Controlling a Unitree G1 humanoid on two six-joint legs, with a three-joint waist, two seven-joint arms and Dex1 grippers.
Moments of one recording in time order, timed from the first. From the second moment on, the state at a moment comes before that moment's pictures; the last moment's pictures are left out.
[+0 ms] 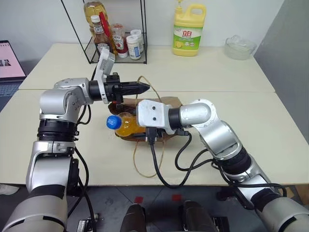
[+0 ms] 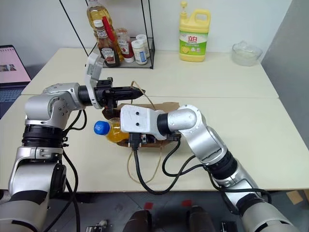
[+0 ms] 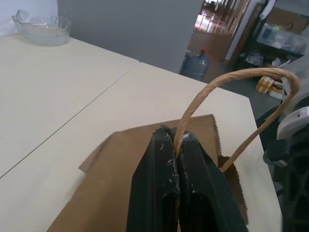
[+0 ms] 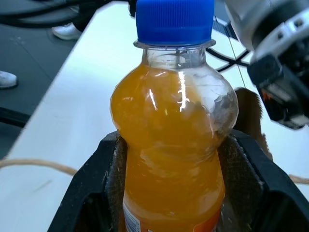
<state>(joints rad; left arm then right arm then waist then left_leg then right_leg) -0.98 0.64 0.01 0.42 -0.50 0.64 -1.32 -0.85 -0.22 0.44 -0.30 -0.06 0.57 1.07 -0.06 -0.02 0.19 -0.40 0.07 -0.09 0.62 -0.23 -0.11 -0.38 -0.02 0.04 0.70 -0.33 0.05</state>
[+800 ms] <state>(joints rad) -0.99 0.60 0.01 0.46 -0.46 0.60 -1.32 -0.95 -0.33 0.05 -0.44 0.34 0.84 0.81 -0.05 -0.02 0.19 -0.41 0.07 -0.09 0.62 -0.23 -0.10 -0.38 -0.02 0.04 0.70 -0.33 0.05</state>
